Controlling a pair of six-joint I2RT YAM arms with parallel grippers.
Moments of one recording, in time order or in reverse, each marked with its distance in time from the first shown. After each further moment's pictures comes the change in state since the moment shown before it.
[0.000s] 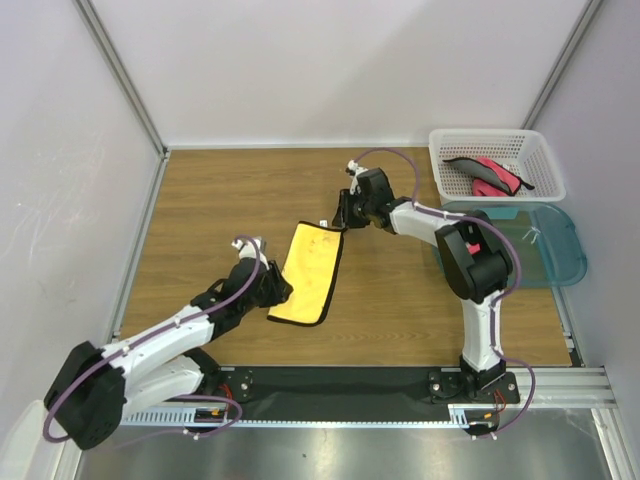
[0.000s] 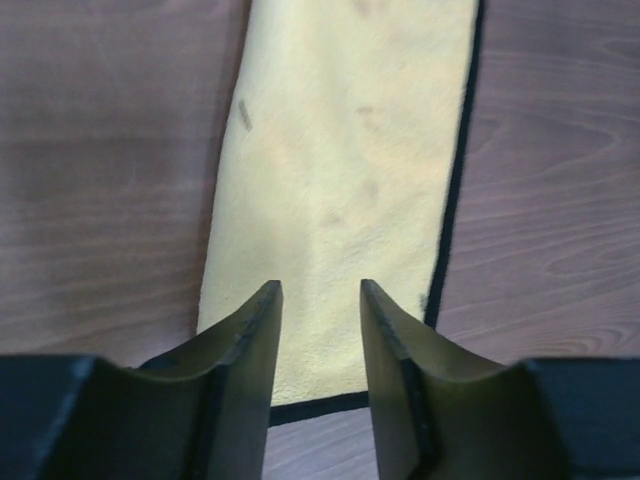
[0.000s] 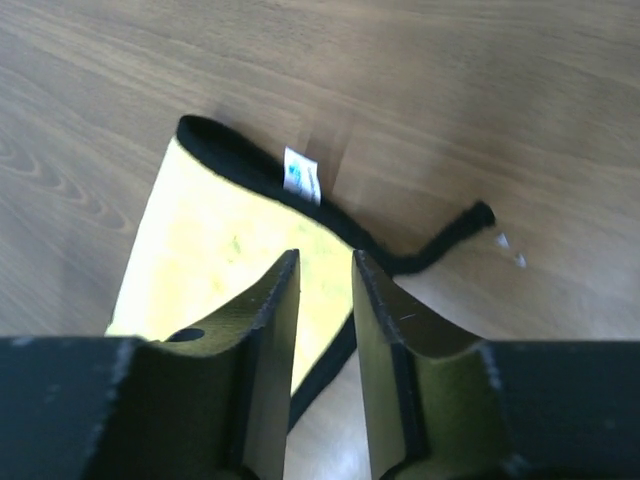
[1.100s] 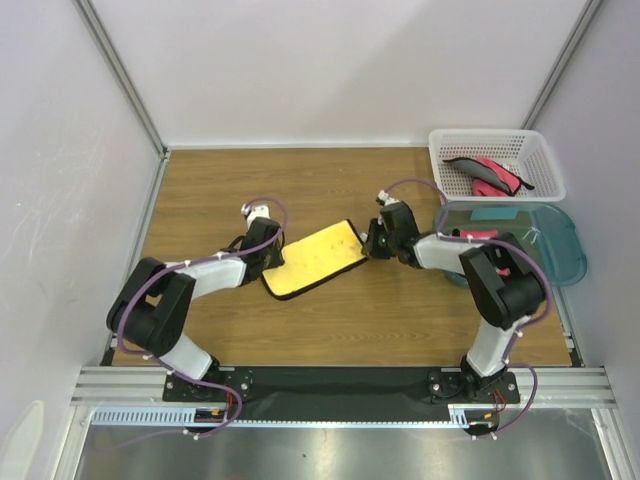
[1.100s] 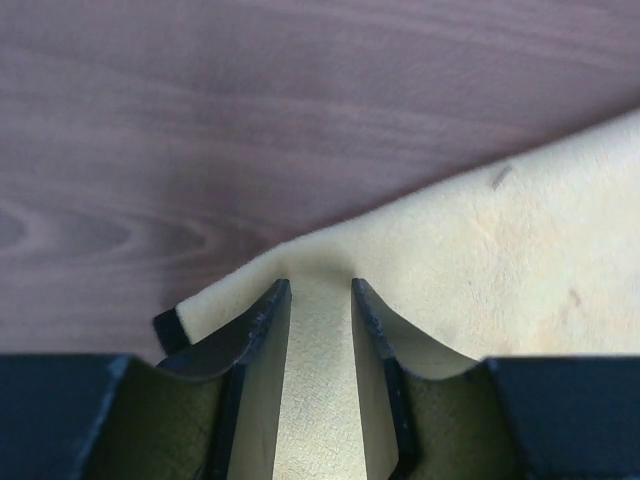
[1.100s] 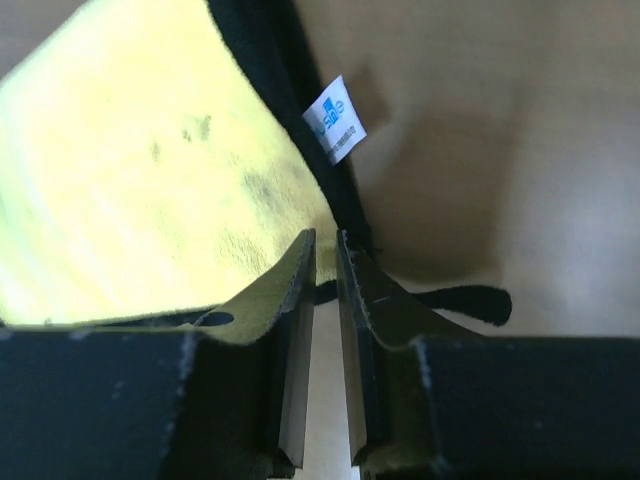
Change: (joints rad) left arm 0.186 0.583 0.262 0.144 -0.149 0.164; right arm -0.018 -0.195 -0.407 0.138 0.150 0.085
